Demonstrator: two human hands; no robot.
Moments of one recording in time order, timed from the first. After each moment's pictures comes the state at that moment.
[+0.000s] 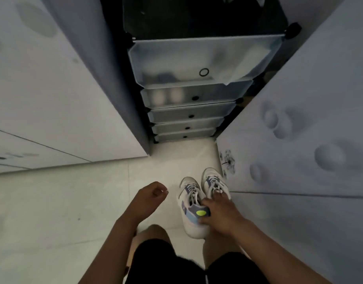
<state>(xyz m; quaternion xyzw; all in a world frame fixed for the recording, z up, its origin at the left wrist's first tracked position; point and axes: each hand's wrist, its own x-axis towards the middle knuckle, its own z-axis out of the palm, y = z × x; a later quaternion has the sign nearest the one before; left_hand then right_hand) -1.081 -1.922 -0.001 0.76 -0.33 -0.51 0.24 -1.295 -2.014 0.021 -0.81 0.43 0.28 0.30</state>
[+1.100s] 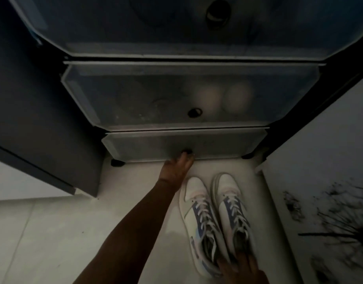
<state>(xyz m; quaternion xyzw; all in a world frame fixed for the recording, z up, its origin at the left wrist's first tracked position) -1.063 -2.286 -0.695 0.74 -0.66 -0.07 -0.12 -1.336 -2.174 -0.701 -0.92 0.40 0.02 0.03</state>
